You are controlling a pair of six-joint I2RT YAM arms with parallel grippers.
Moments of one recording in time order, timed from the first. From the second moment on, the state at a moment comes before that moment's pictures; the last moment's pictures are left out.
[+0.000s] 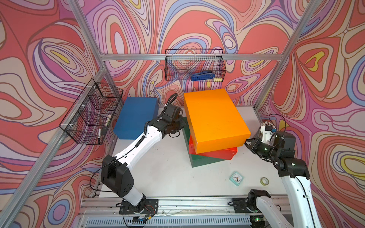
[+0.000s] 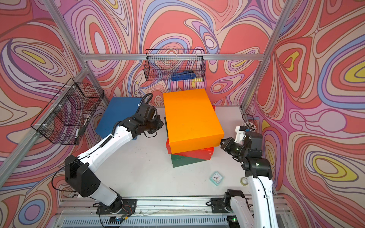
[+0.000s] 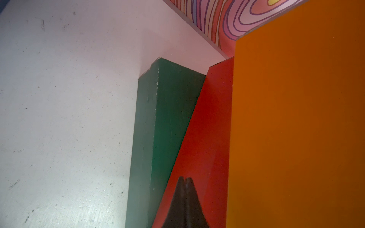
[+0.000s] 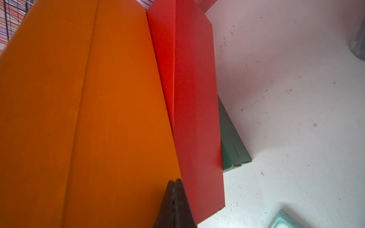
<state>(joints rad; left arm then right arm) -0.54 1.60 1.51 -0.65 -0.02 -1.01 -0.14 0.76 0.97 -0.83 -0.53 0.58</state>
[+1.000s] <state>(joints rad) -0.53 1.79 1.75 -0.68 0.00 -0.96 -0.14 0.81 0.95 -0.86 -0.55 0.52</state>
